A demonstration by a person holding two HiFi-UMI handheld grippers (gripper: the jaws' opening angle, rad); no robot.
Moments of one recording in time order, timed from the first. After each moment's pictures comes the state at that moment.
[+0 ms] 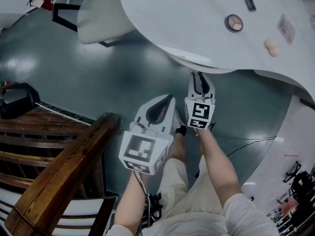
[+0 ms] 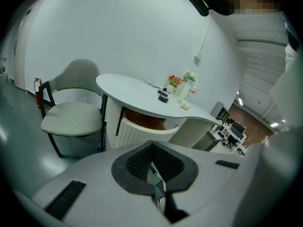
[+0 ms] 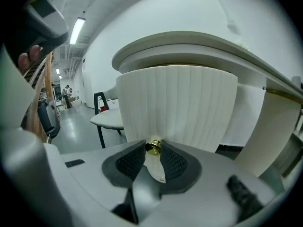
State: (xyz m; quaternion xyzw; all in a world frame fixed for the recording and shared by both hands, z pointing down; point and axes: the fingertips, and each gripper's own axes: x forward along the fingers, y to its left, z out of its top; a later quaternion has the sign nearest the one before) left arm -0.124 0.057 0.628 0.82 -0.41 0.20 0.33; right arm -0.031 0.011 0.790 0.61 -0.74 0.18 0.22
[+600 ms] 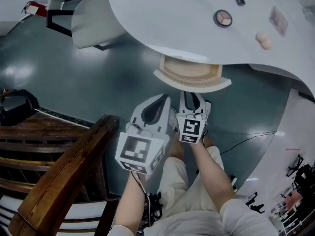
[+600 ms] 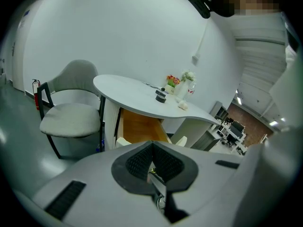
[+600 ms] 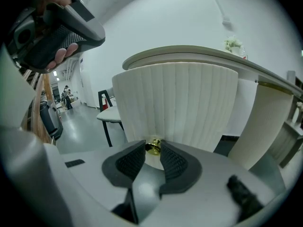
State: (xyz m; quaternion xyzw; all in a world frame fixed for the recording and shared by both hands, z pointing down) left arm -0.116 0.057 0.622 0.83 -0.41 0.20 0.33; right arm -0.045 0.078 0.791 0.61 -0.73 0.22 0.23
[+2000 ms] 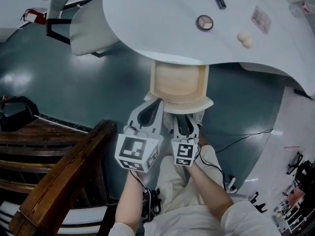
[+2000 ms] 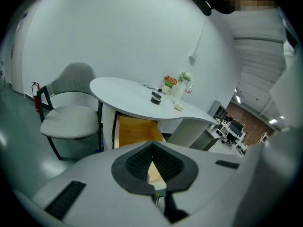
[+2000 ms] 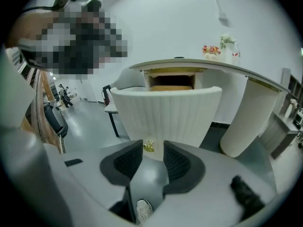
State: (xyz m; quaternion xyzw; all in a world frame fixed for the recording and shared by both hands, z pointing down) left arm -0.107 0.070 0.608 0.83 -0.41 0.21 0.32; right arm -0.045 0.178 0.755 0.60 -0.71 0.28 0.27
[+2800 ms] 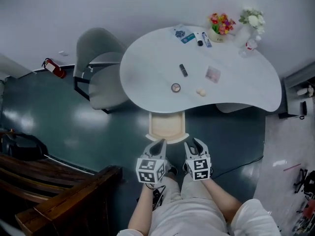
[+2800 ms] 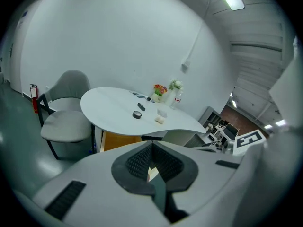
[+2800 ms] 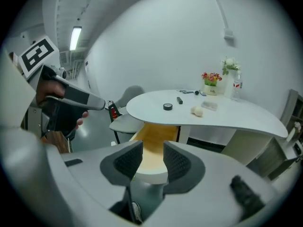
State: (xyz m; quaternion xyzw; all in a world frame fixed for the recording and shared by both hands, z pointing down) left arm -0.063 0.110 0.487 0.84 -0.39 0.19 0.33; right arm 0.048 0.143 0.545 0.57 -0.74 0.24 0.26
